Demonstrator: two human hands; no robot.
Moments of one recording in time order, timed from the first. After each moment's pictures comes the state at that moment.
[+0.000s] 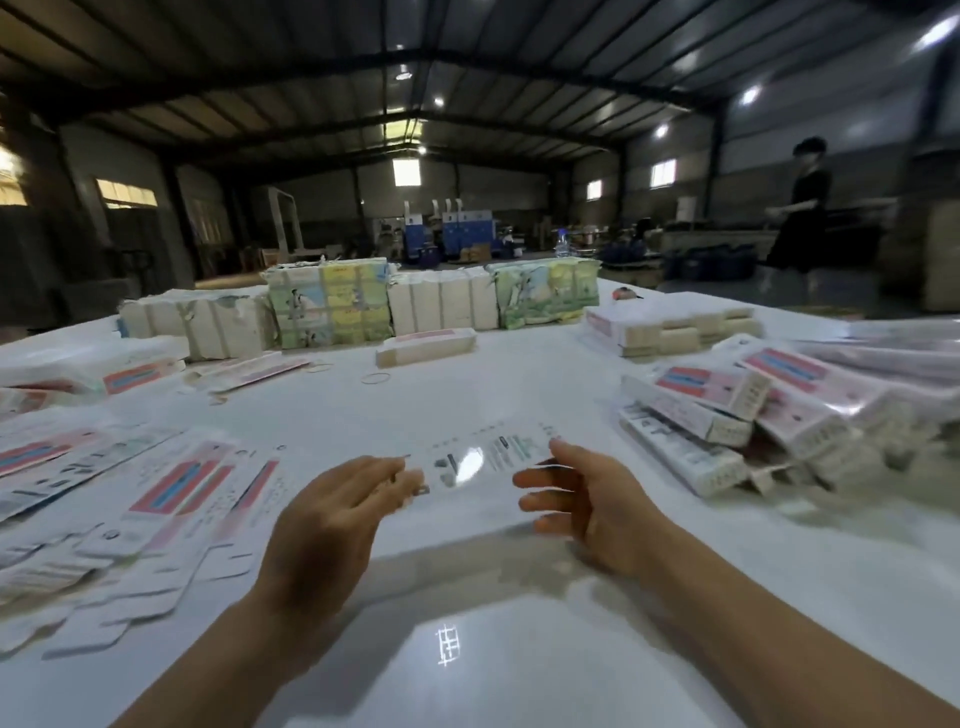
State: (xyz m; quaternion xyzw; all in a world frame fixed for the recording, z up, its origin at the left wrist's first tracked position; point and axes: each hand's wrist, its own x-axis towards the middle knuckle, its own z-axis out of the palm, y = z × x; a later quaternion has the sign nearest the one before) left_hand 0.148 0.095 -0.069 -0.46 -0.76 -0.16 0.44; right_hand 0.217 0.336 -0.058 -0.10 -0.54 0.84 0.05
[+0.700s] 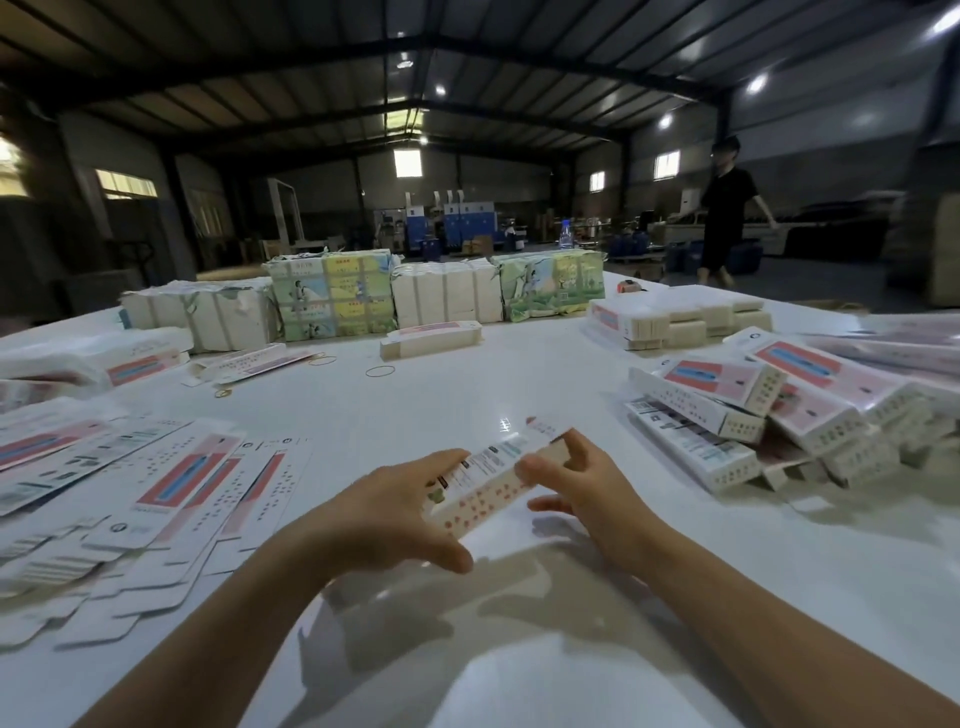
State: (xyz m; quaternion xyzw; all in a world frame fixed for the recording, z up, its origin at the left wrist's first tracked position) left_hand 0.147 0.121 -0.030 -0.38 -0.89 -0.24 -0.10; right_hand 0.219 0.326 -0.066 0.03 -0.71 0.69 0.14
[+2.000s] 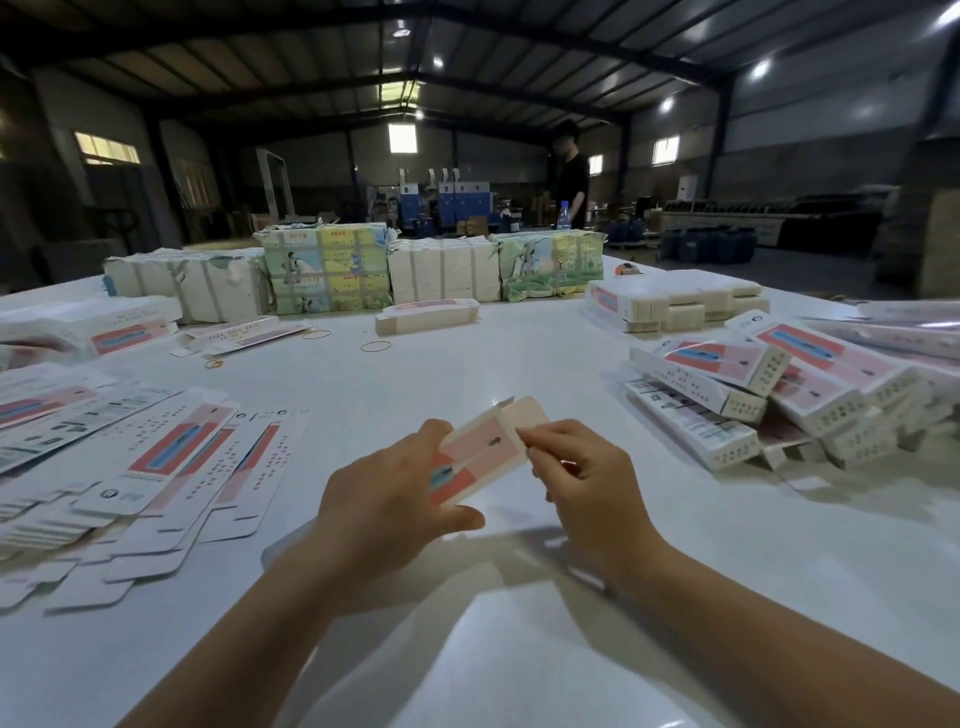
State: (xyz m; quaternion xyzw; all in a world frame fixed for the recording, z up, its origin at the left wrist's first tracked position) left_hand 0.168 0.122 -0.055 -0.33 -0.92 -0.15 0.13; right_hand 0.236 0.298 -0.077 0.02 -0.79 0.50 0.36
